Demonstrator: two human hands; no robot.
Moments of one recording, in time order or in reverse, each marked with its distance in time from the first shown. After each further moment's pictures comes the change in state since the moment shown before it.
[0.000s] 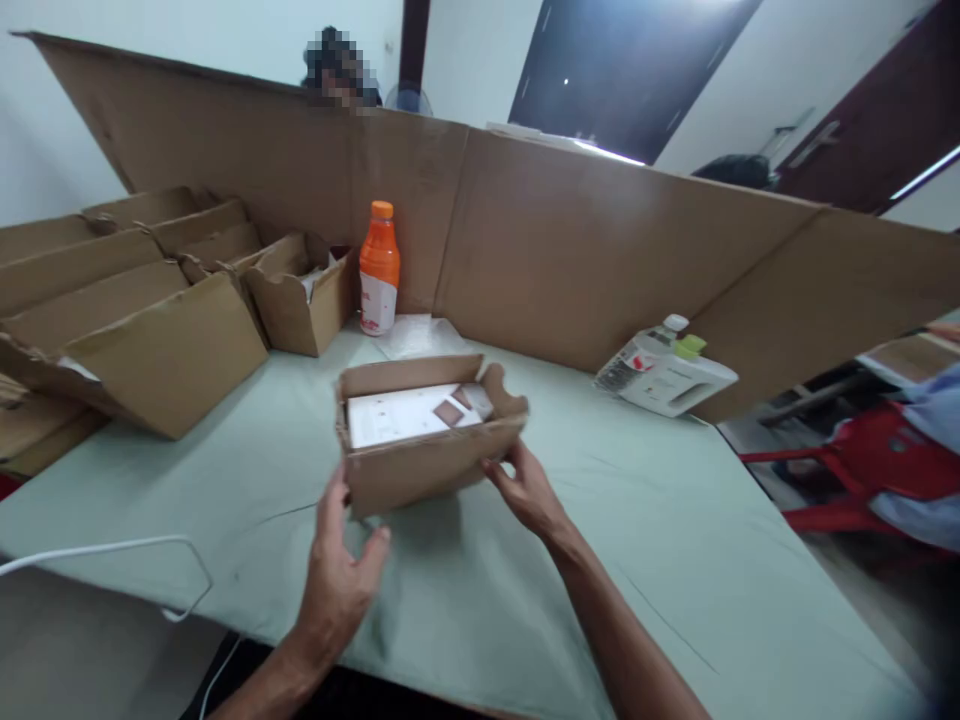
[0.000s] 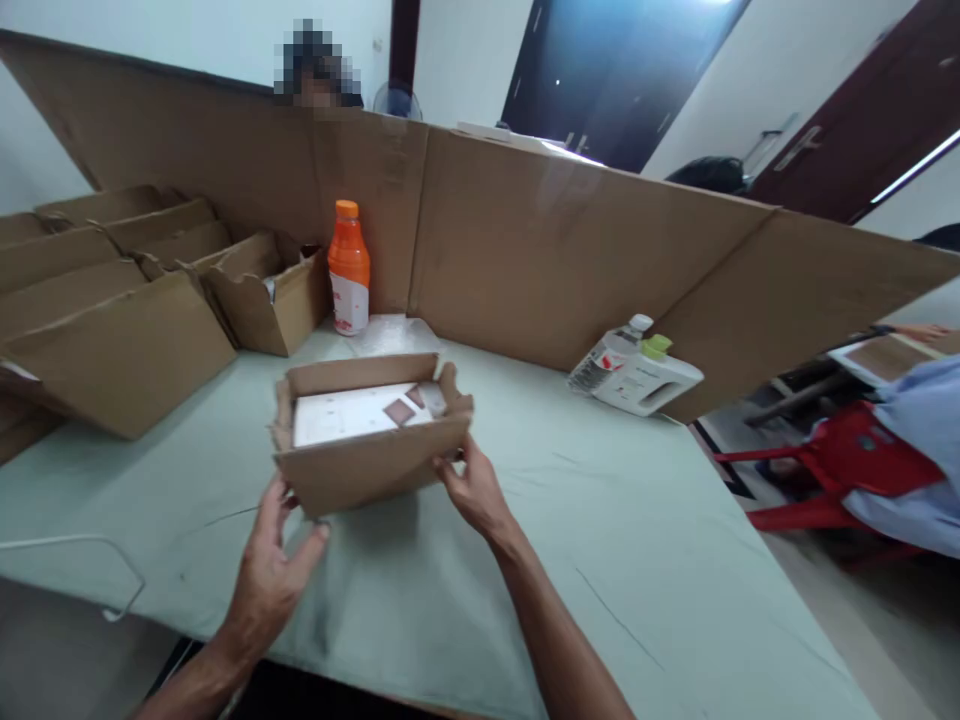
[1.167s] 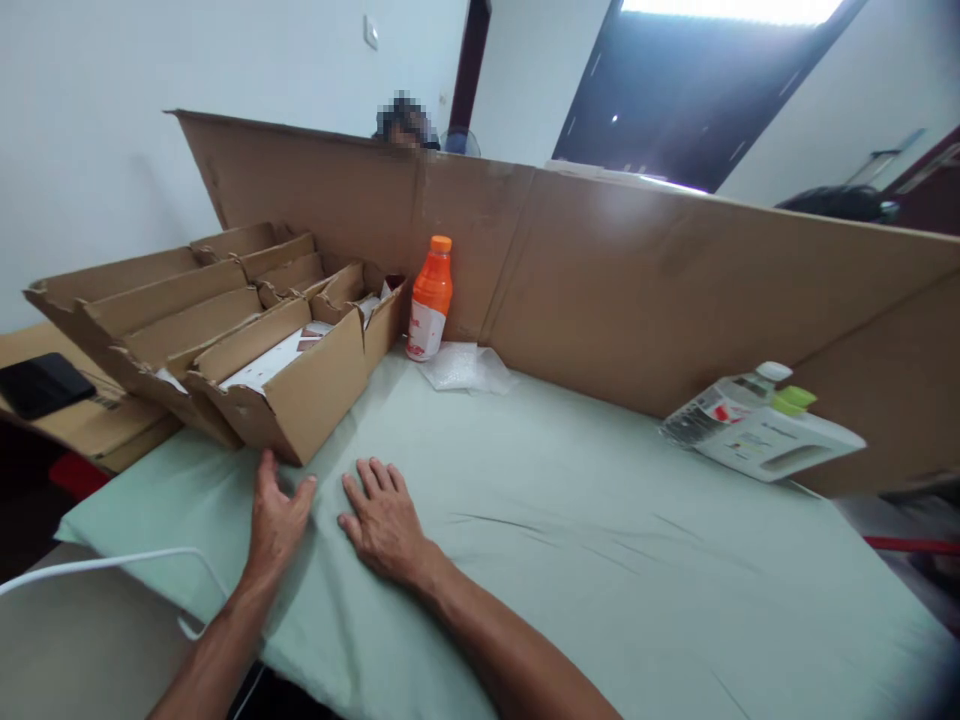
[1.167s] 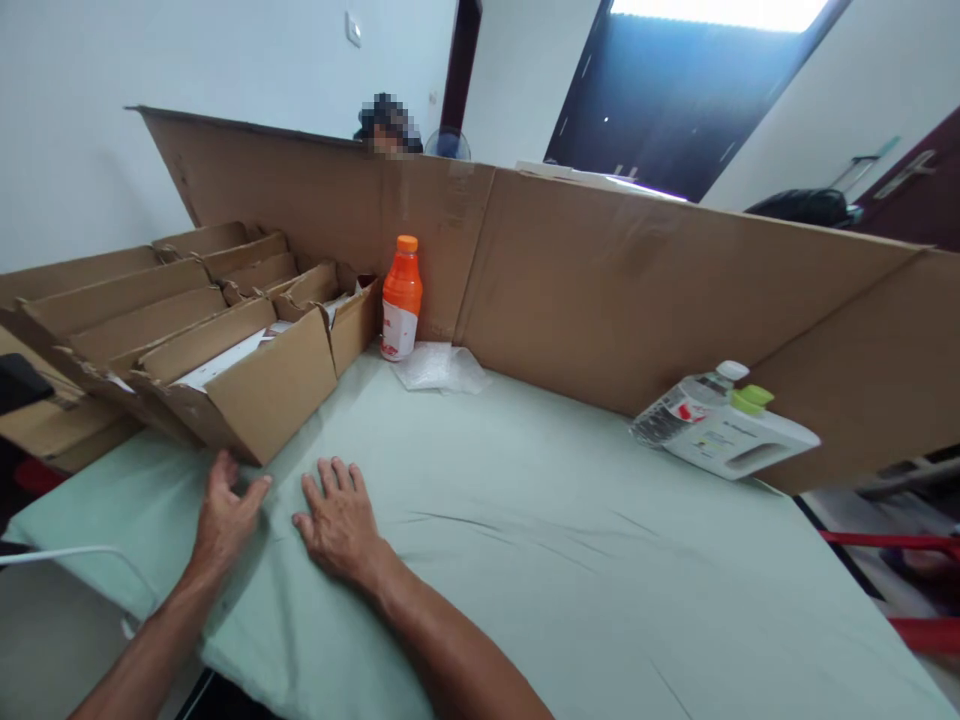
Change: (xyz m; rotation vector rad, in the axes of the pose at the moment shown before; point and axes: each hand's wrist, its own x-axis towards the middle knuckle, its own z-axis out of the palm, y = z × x) left_hand 0.122 -0.099 -0.101 0.196 0.416 0.053; right_hand 0.024 -0.064 0.222 -0.557 -0.356 -0.625
